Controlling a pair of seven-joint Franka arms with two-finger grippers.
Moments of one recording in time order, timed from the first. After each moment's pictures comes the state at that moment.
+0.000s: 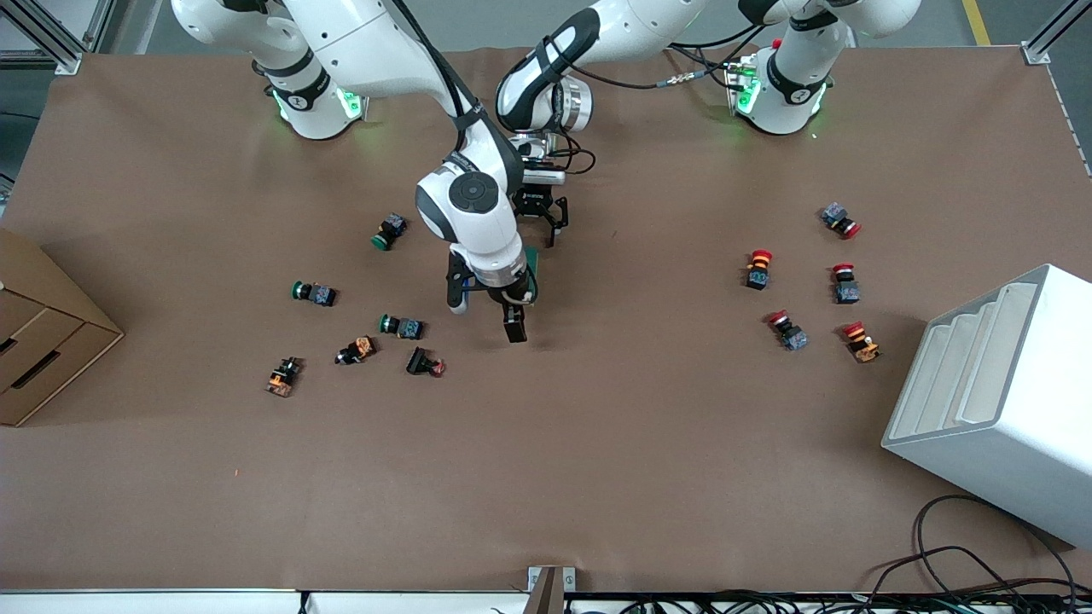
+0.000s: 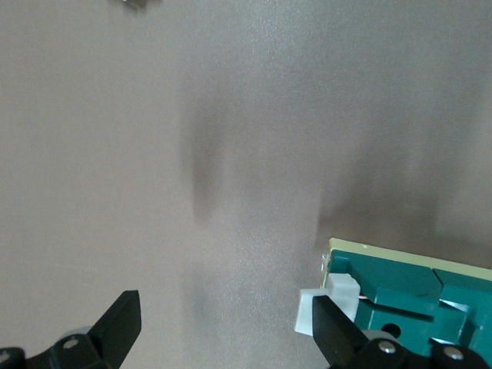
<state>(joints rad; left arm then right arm) -0.91 0.76 -0.38 -1.93 1.76 2.11 -2.58 0.84 0.63 -0.12 -1.82 0.02 2.69 2.23</state>
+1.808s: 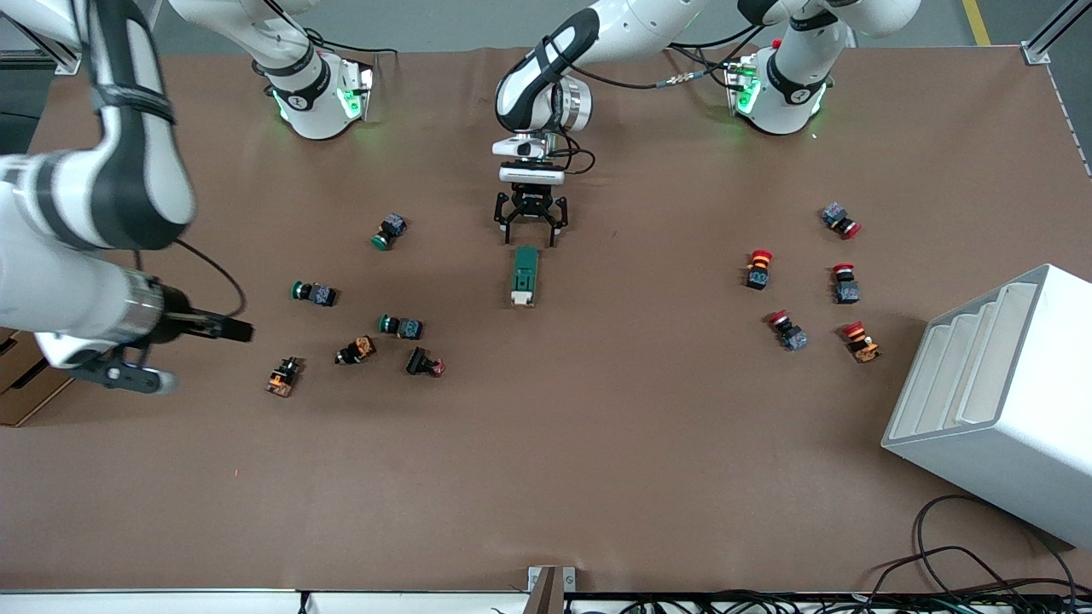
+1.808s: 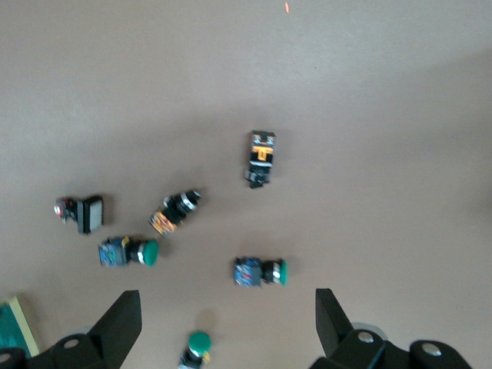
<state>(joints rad) -0.92 0.77 -0.38 -1.93 1.76 2.11 -2.57 0.14 0.33 -0.13 -1.51 0.08 1.66 0.16</state>
